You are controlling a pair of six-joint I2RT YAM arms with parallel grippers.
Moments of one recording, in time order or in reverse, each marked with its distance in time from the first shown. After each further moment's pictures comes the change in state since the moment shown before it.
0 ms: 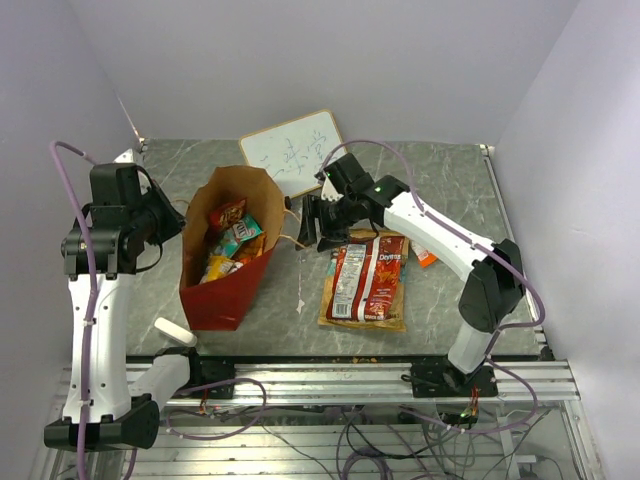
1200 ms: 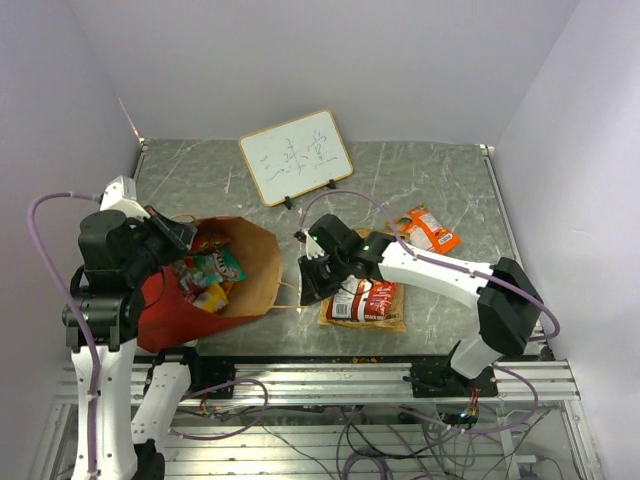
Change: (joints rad) left arm -0.002 -0.292 -0.242 0.228 0.090 -0.039; right arm 0.235 -0.140 -0.416 0.266 -0.005 -0.090
